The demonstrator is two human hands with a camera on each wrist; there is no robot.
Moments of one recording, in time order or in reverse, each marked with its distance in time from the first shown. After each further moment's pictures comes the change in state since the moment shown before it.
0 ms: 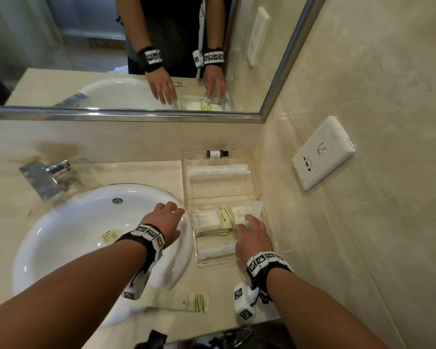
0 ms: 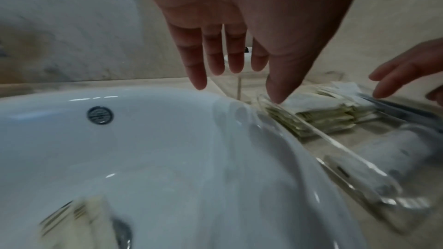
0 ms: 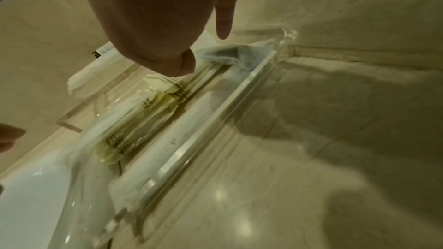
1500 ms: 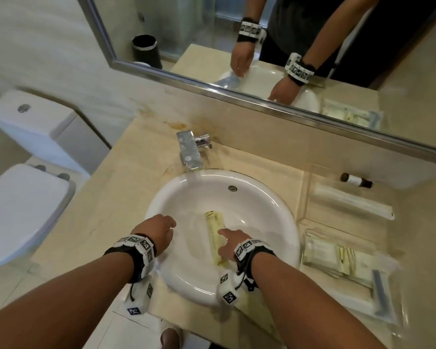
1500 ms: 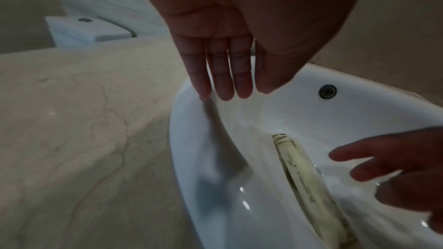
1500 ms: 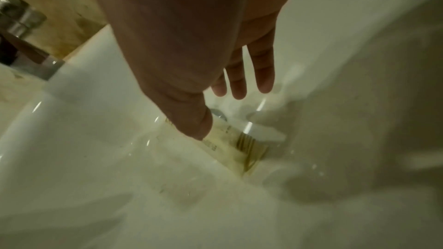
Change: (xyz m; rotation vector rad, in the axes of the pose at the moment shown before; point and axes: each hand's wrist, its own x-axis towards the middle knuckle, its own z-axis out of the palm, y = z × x) left_hand -0.162 -0.219 0.081 -0.413 -0.004 -0.652; right_hand 0.058 -0.269 0.132 -0.223 -0.730 -0.359
